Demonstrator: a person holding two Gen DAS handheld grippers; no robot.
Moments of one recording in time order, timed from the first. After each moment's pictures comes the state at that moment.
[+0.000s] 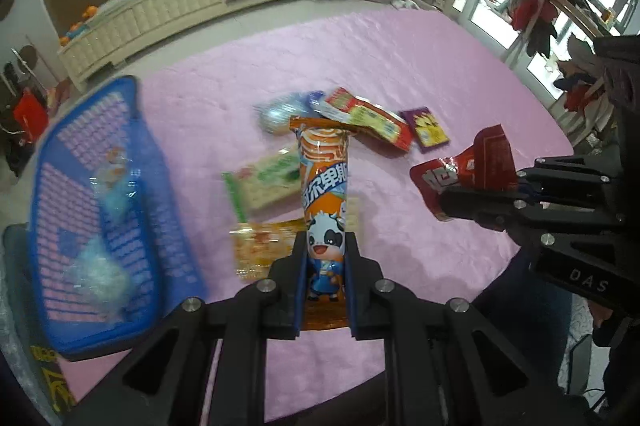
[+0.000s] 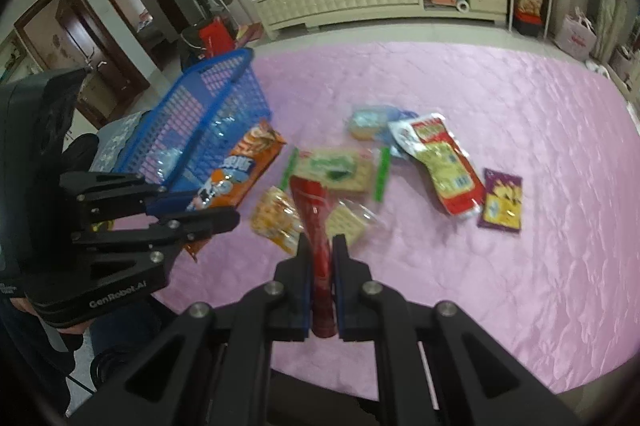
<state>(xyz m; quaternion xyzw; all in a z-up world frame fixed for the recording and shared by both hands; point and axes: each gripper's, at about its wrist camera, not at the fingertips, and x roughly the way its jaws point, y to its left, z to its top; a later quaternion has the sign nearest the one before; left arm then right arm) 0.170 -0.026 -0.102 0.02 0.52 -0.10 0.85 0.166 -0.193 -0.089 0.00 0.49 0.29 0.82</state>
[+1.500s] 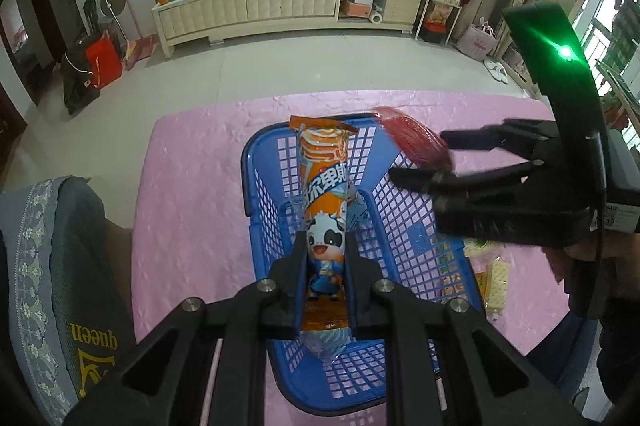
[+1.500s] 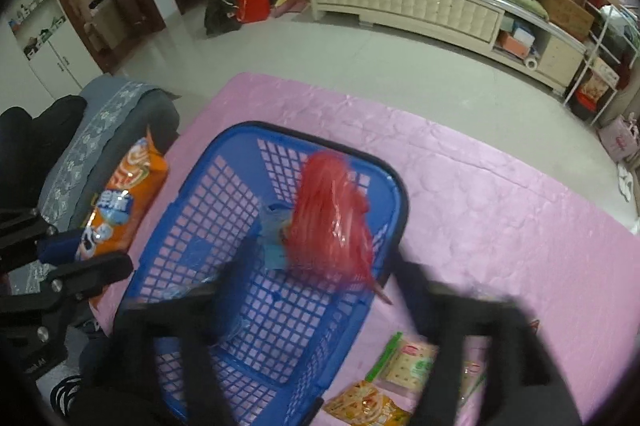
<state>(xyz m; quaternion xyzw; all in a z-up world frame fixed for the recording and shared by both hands) 0.194 0.197 -0.048 -0.06 0.49 0.03 0.87 0.288 0.060 -0.075 -0.14 0.49 0.33 0.80</state>
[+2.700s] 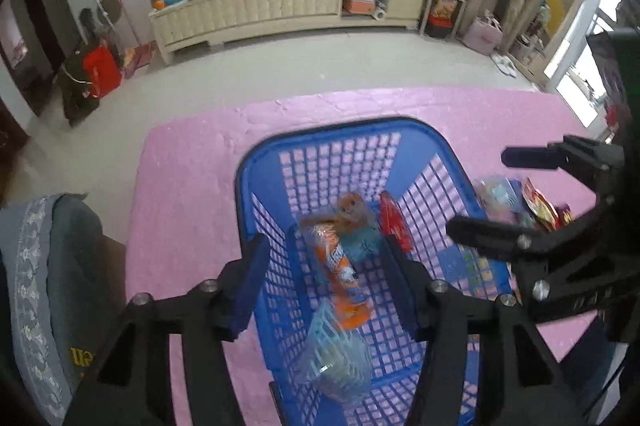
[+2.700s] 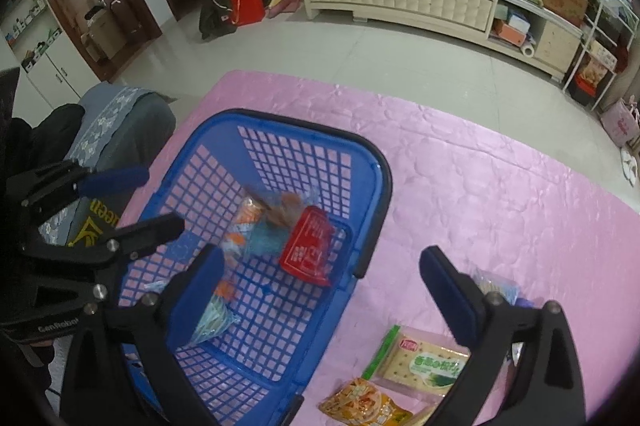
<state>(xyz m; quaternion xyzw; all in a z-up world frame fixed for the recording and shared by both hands) 0.231 0.206 -0.082 -0.04 0.50 0.02 0.87 0.298 0.043 -0.087 -0.12 0.50 0.32 0.80</state>
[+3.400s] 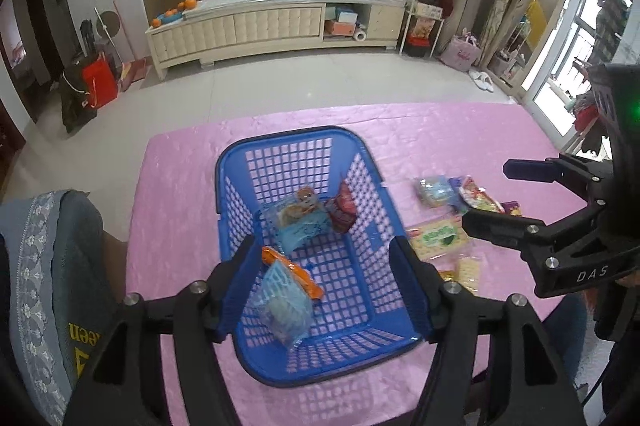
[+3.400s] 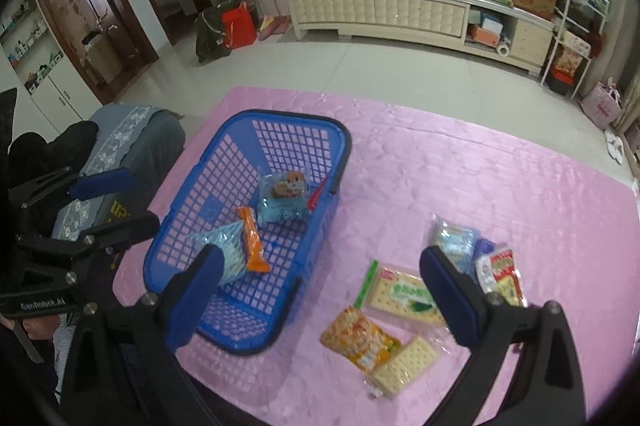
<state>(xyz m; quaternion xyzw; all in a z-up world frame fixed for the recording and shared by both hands) 0.165 0.159 -0.013 -0.05 0.46 0.01 0.89 0.237 -0.031 -0.029 -0.08 0.48 0.31 0.82</state>
